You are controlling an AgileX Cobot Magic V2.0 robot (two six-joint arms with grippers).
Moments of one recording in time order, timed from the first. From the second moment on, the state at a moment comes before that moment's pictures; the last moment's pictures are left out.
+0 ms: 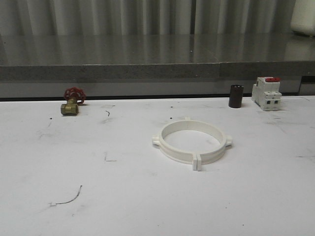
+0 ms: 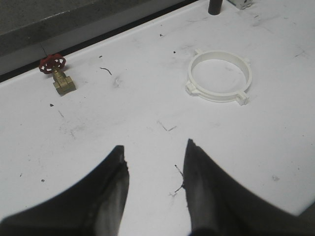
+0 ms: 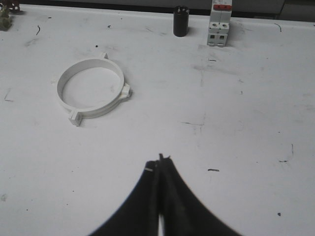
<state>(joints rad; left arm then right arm) -0.54 0.71 -0.74 0.02 0.67 0.03 0.19 0.44 -0.54 0.04 0.72 0.07</state>
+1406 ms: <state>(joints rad) -0.03 -0.01 0.00 -0.03 0.13 0.03 0.19 0.44 -0.54 0.04 0.72 0.07</state>
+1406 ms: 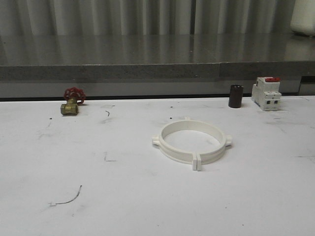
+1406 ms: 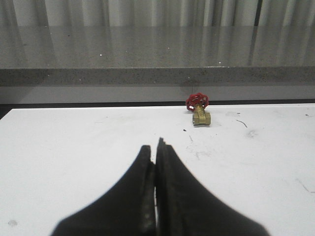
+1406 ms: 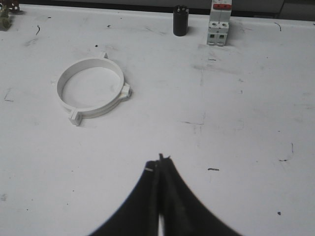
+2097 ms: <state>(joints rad) -0.03 -0.01 0.00 -0.03 0.04 0.03 0.19 0.44 -0.54 0.04 0.72 0.07</state>
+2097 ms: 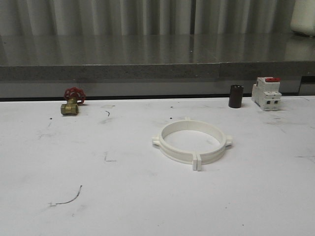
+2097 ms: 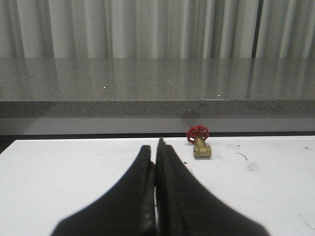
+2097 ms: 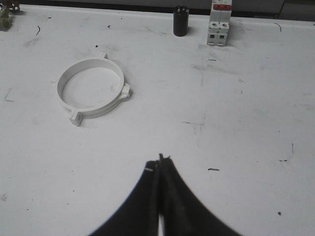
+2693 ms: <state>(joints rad) -0.03 -0.01 0.00 -0.03 0.04 0.03 0.16 0.37 -0.46 0.02 0.63 0.07</state>
